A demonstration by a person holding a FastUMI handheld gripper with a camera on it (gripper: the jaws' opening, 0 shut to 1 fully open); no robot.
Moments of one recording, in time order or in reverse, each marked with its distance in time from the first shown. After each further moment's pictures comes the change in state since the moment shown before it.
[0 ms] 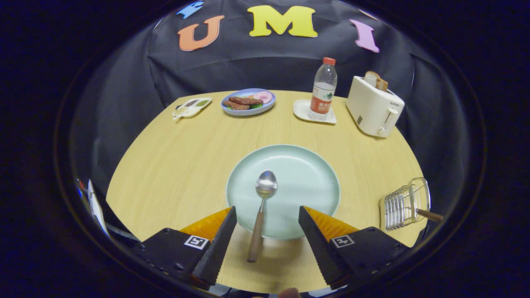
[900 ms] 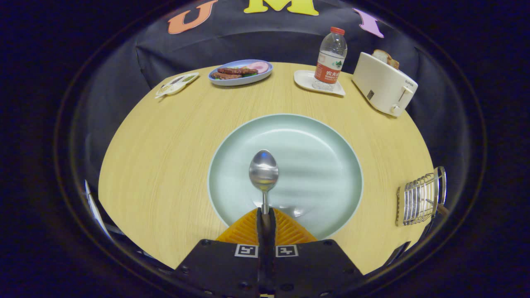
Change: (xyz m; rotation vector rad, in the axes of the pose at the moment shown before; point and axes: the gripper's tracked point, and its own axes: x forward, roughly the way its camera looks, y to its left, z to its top) arm 0.043 -0.002 -0.024 0.023 0.183 -0.030
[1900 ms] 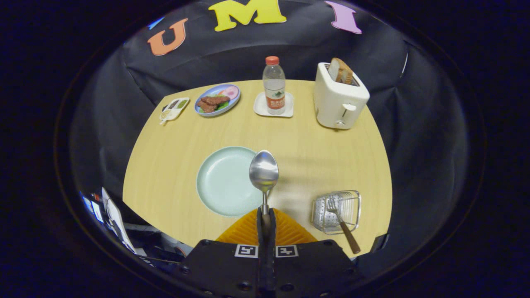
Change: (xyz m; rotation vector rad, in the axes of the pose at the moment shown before) arm -0.158 -0.156 0.051 0.044 0.088 0.055
